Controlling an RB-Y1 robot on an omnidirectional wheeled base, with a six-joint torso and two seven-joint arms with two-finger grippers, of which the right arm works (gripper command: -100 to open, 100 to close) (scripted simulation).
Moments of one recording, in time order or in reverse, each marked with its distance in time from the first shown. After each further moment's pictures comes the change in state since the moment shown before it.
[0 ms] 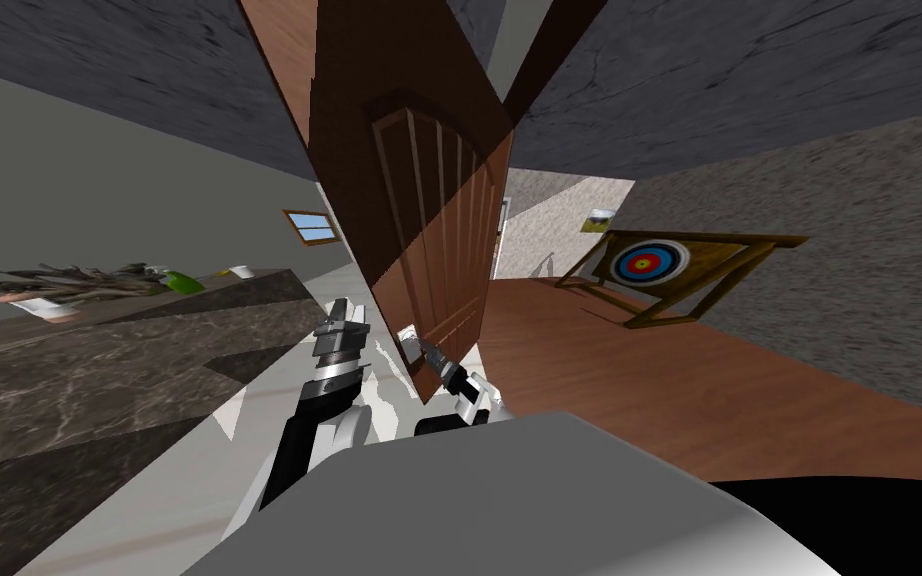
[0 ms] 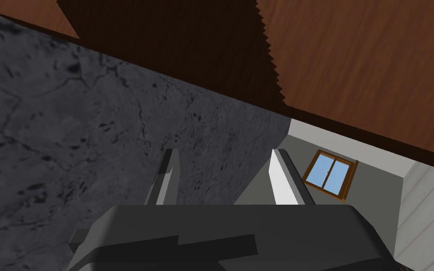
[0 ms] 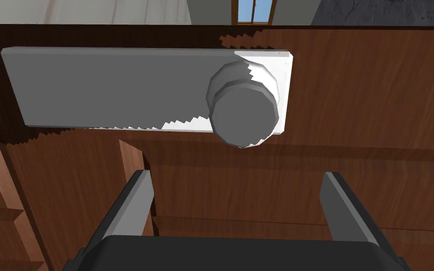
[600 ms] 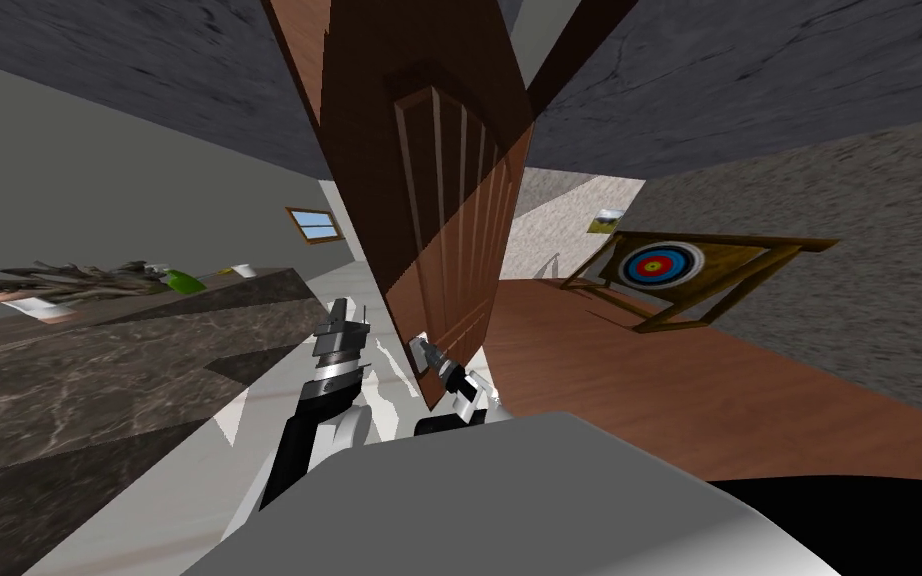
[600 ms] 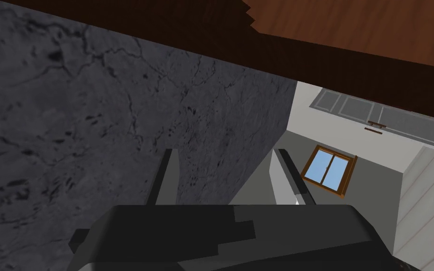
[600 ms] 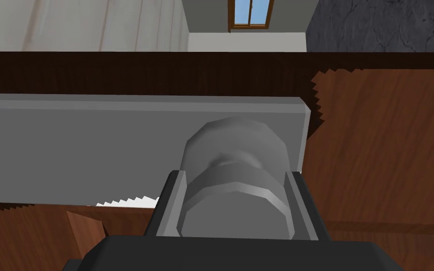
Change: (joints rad) arm -0.011 0.026 -0.014 0.013 -0.002 -0.007 0.007
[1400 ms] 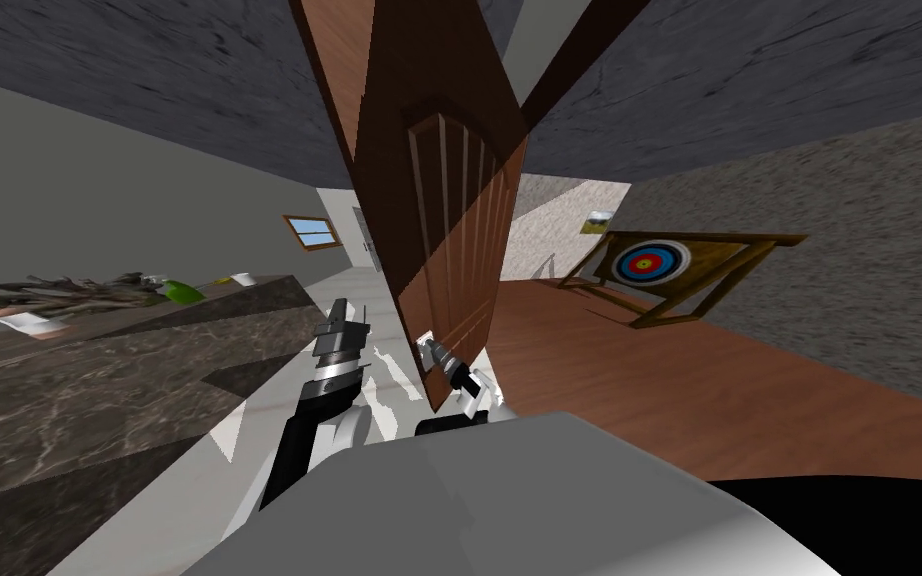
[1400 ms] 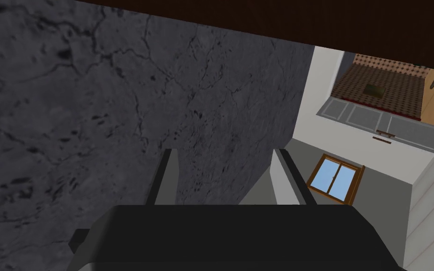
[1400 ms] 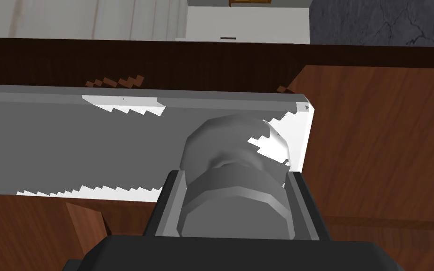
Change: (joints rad) arm 0.000 -0.013 -0.046 0.019 -0.009 0.012 0.015
